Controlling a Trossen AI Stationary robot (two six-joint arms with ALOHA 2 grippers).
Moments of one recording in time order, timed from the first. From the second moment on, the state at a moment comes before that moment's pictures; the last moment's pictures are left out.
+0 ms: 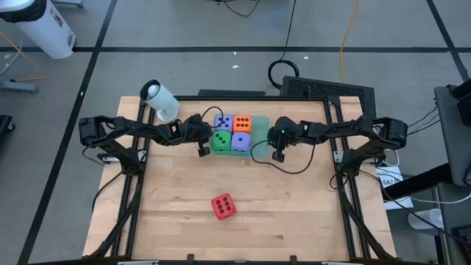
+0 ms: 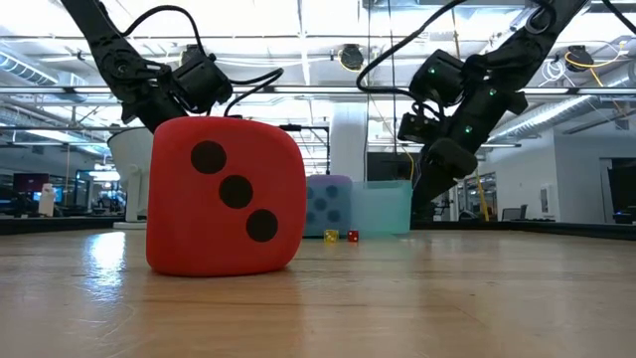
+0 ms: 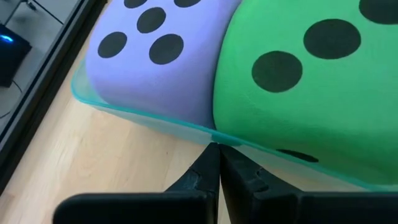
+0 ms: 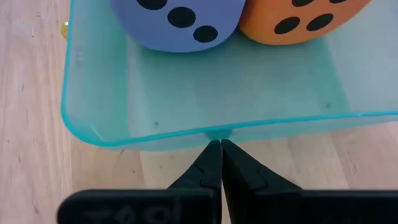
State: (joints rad) left arm 0.37 1.51 0.57 0.20 -0.10 0.26; right arm -0.34 1.47 0.66 -0.03 -0.08 -0.12
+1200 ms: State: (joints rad) left arm 0.35 1.37 0.57 -0.08 -0.15 0.29; right arm -0.35 1.41 0.66 -0.24 -0.07 -0.11
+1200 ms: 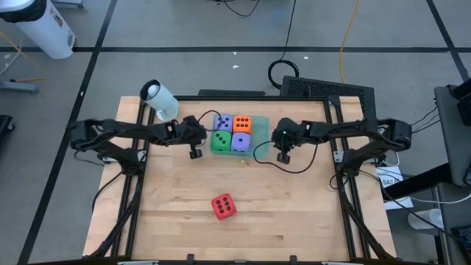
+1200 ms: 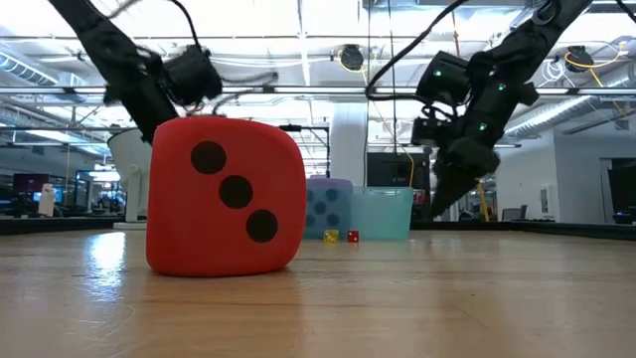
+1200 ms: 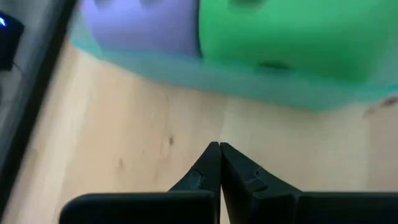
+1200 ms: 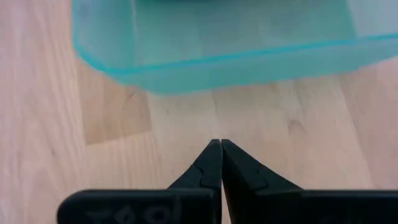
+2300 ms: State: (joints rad) left arm -0.26 1.00 0.56 0.01 -0.24 -0.03; right arm -0.18 1.18 0.66 0.14 -0.06 -0.27
